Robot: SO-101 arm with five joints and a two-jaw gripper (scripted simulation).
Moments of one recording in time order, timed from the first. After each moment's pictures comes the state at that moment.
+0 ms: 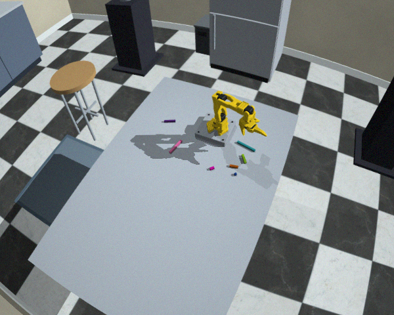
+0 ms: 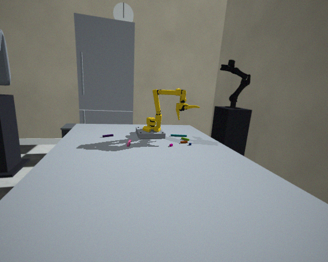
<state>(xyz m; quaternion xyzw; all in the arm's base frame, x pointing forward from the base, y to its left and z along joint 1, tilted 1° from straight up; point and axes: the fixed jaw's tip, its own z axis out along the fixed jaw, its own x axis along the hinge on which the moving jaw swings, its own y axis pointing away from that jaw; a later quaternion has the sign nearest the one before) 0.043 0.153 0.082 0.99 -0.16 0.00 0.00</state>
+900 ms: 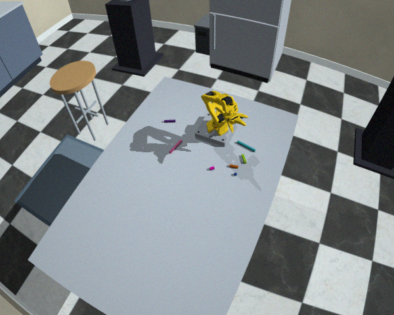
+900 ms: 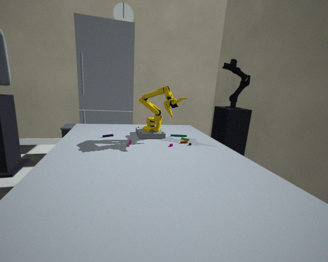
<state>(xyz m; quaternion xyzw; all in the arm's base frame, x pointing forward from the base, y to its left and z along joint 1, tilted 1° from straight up) 0.061 0.103 0.103 0.94 -0.28 0.04 -0.17</state>
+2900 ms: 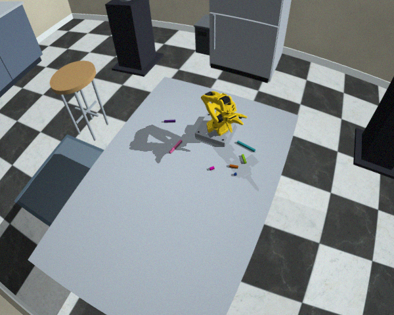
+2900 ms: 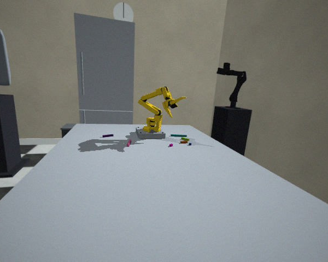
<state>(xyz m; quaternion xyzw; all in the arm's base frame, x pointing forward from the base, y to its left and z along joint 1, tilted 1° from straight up) 0.063 0.098 0.102 0.93 -0.30 0.05 -0.19</state>
